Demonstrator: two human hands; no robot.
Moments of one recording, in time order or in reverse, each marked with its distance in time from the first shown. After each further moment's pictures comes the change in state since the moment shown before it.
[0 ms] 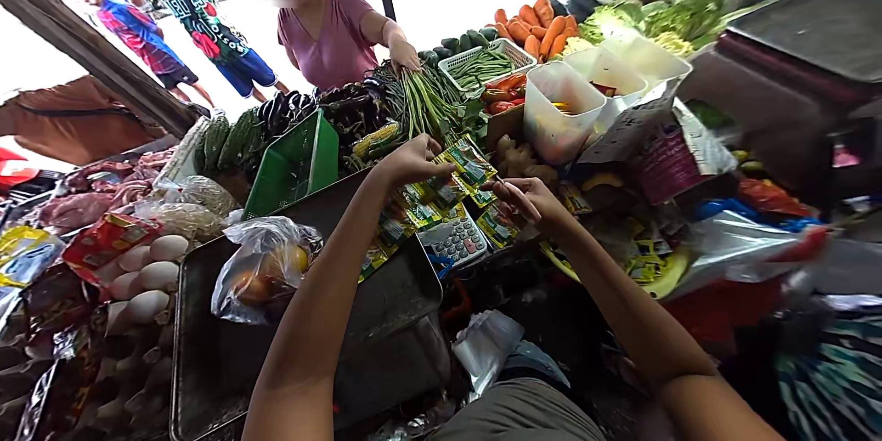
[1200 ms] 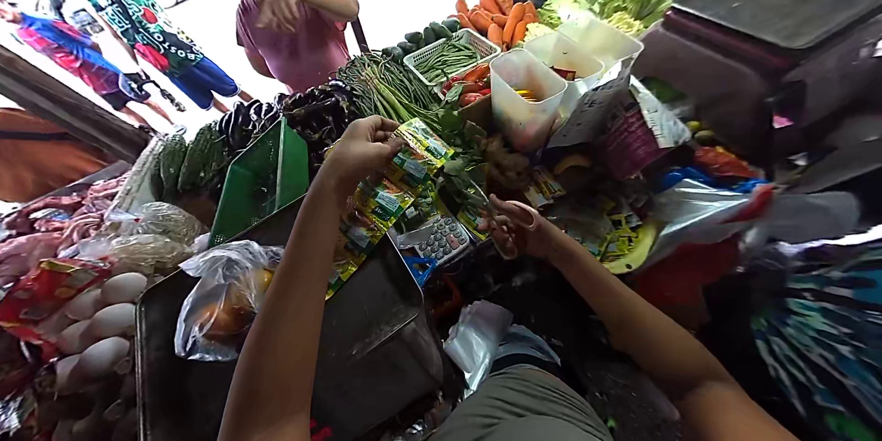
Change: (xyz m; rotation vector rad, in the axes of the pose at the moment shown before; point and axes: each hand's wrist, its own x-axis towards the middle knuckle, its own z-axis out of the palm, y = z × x) left_hand -0.023 0.017 -0.018 -0.190 0.161 0.166; right_hand -0.046 0.080 -0.025 0.421 -0.193 0.381
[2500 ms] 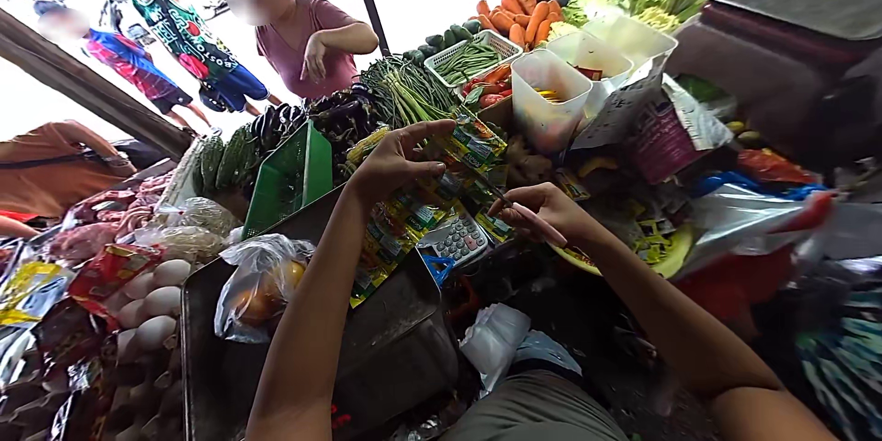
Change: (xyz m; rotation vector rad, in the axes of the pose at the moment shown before) left_hand -0.007 -0.007 0.008 -0.262 -0.283 0.267; right_hand -0.032 -0.085 0.074 -0.595 0.015 -0.487
